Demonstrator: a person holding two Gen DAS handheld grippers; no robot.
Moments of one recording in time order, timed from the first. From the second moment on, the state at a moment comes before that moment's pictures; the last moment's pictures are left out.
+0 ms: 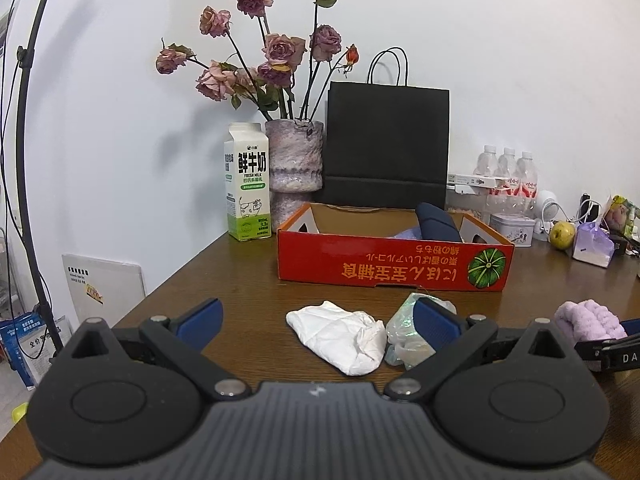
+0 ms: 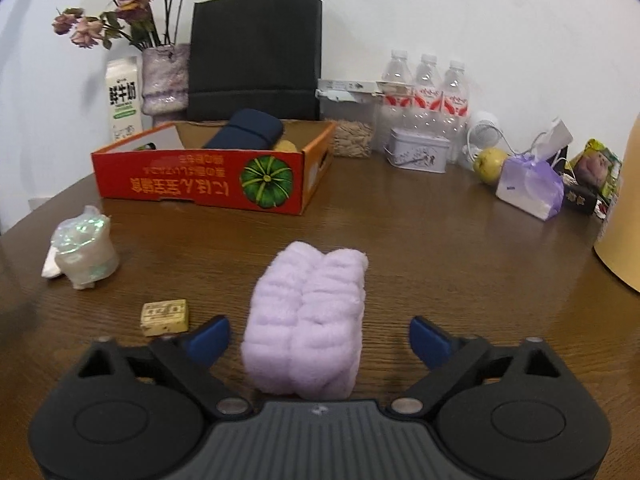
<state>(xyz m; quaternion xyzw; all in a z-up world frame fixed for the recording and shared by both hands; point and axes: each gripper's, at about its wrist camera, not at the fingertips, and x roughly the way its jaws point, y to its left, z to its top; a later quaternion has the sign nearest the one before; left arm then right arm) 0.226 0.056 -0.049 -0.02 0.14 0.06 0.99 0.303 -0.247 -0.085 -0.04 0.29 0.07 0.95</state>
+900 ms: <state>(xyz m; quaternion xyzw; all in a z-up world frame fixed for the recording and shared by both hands) 0.237 0.049 -0.051 -0.01 0.17 0.07 0.98 0.247 -0.246 -0.064 -0.06 0.11 0.08 0.99</state>
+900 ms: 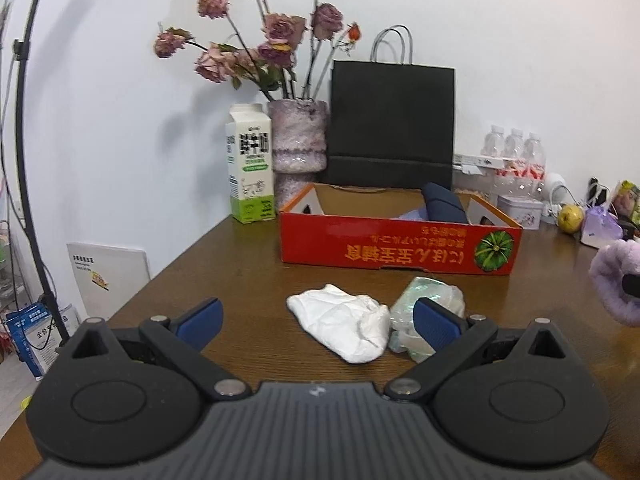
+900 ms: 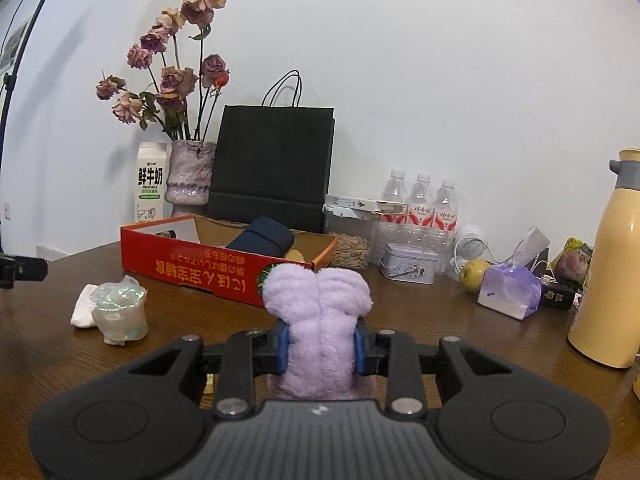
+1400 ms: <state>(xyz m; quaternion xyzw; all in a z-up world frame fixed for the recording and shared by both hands) 0.298 -0.011 -0.065 0.02 0.25 0.01 0.97 0.248 -0.260 -0.063 -0.01 0.09 0.06 0.99</state>
